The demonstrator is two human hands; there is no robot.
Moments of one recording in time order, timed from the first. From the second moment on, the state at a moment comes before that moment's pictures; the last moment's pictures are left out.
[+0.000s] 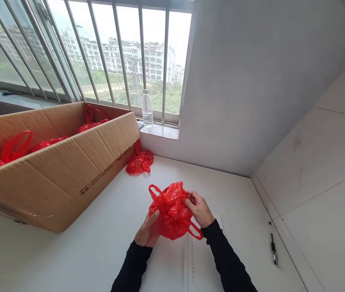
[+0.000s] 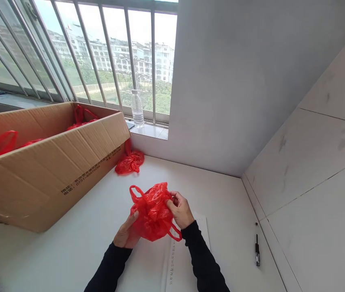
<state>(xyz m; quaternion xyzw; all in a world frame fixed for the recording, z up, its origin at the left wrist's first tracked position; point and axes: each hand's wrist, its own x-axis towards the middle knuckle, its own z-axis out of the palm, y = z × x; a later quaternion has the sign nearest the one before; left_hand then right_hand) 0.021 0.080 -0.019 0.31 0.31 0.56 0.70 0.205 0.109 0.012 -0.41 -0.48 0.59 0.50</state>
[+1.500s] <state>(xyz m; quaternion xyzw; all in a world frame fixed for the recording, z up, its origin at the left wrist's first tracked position) 0.027 0.090 -0.038 0.42 0.36 0.52 0.65 0.203 0.107 -0.005 -0.42 -0.56 0.58 0.42</state>
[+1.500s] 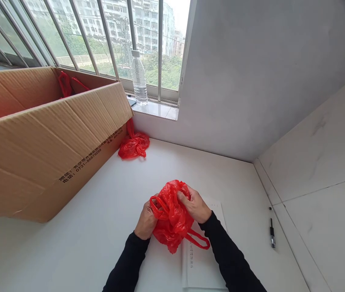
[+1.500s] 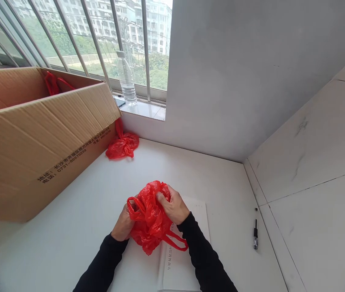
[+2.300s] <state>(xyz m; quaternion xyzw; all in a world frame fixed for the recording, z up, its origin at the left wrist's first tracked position) 0.024 0.094 -0.049 0.31 0.37 0.56 0.68 0.213 0.107 0.003 -0.41 -0.52 0.64 0.39</state>
